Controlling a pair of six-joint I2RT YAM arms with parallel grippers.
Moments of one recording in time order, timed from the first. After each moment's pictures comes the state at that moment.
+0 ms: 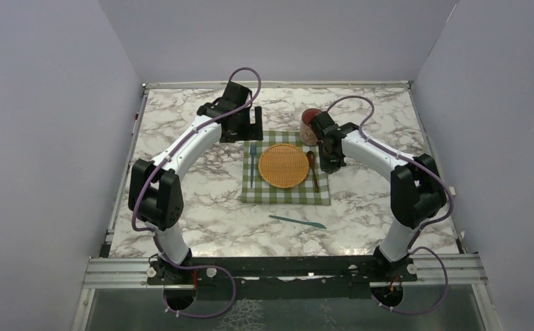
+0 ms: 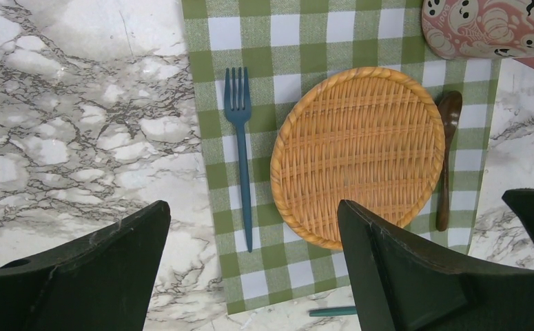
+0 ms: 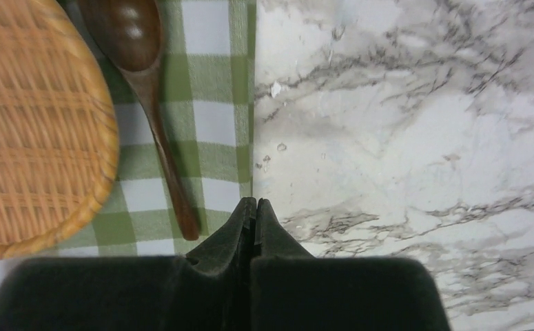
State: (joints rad) left arm -0.44 1.76 1.55 -0.73 0.00 -0.43; right arm 0.50 1.78 1.33 -0.84 0.29 0.41
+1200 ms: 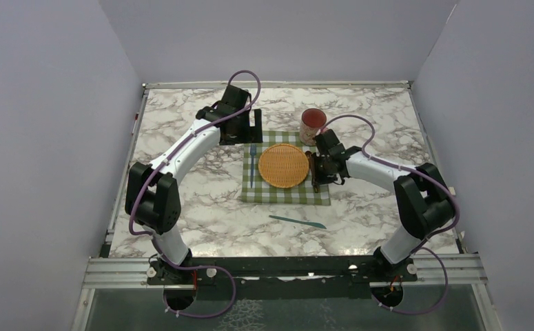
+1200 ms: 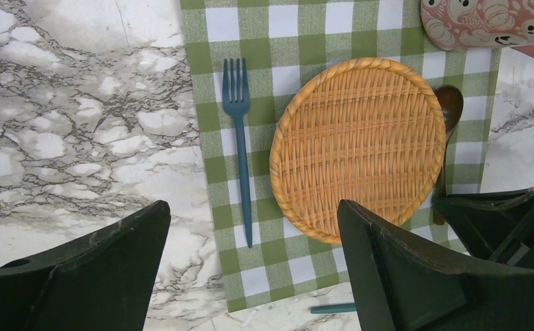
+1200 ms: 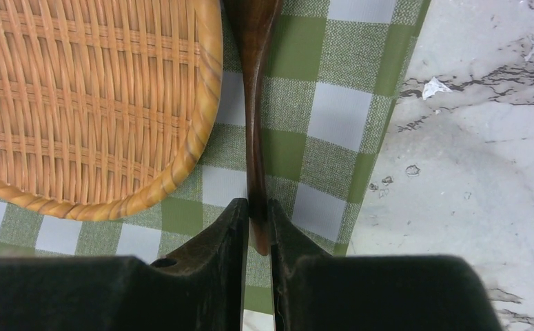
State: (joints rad) left arm -0.45 1.72 1.49 -0.70 0.00 -0.43; right arm 0.50 1.65 0.96 -0.41 0.03 0.42
